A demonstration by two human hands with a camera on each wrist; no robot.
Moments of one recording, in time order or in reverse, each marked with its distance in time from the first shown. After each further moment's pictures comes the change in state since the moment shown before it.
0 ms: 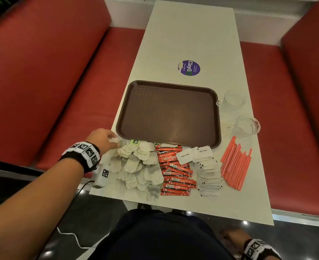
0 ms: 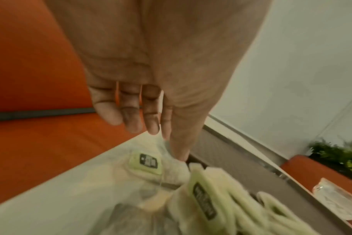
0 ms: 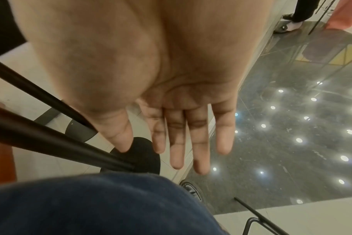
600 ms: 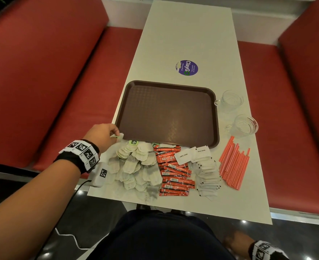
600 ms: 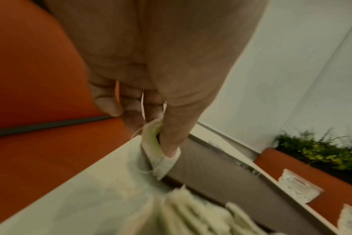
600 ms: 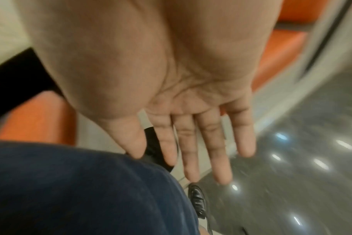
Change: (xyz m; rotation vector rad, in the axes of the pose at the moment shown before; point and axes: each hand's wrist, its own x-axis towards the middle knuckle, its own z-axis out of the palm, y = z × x) left_hand -0.014 0.024 -0.020 -0.048 0.083 0.102; right_hand -0.067 -0.025 -0.024 -0.697 -0.223 -0.123
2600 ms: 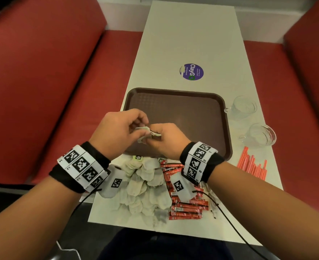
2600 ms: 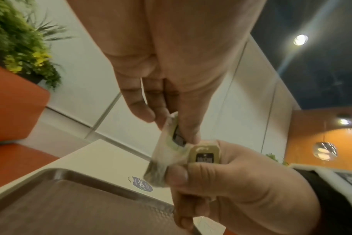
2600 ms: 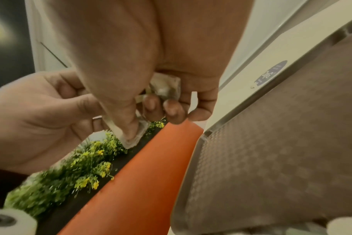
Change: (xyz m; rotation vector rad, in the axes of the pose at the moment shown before) left_hand -0.003 0.081 -0.058 -0.281 0.240 0.517; right_hand -0.028 -0.307 -0.235 0.266 0.723 -1.060
